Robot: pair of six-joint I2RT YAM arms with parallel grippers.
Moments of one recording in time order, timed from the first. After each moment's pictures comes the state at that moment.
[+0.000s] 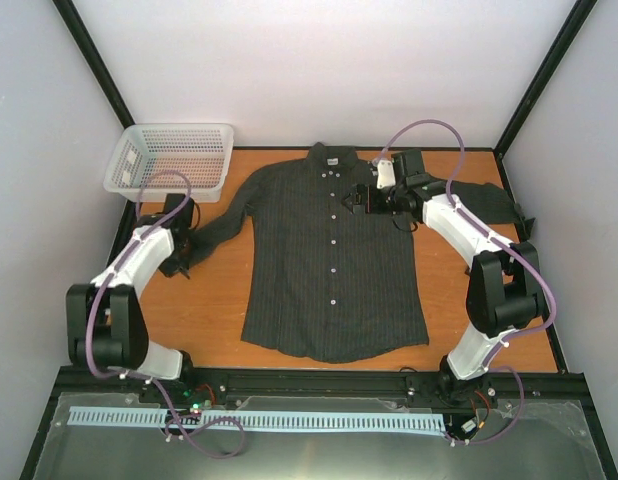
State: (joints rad) left arm -0.02 1.48 0.96 -0.89 -0.25 -0.77; right arm 0.30 1.71 1.33 -0.43 -0.44 0.23
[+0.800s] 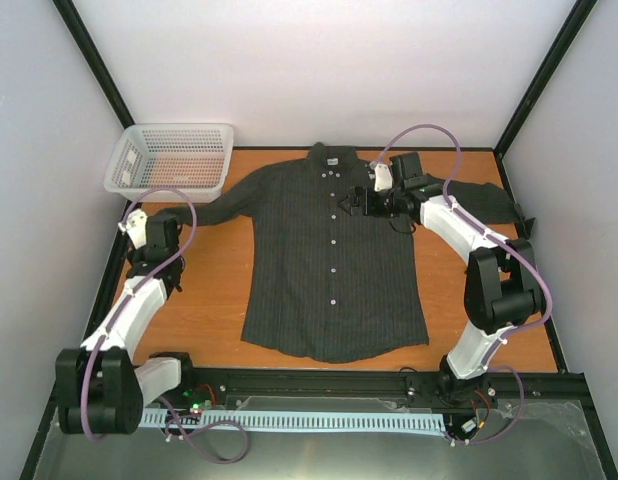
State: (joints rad) left arm 0.00 1.06 0.62 -0.19 -0.70 -0.34; right arm 0.30 1.73 1.30 -0.40 -0.51 0.26
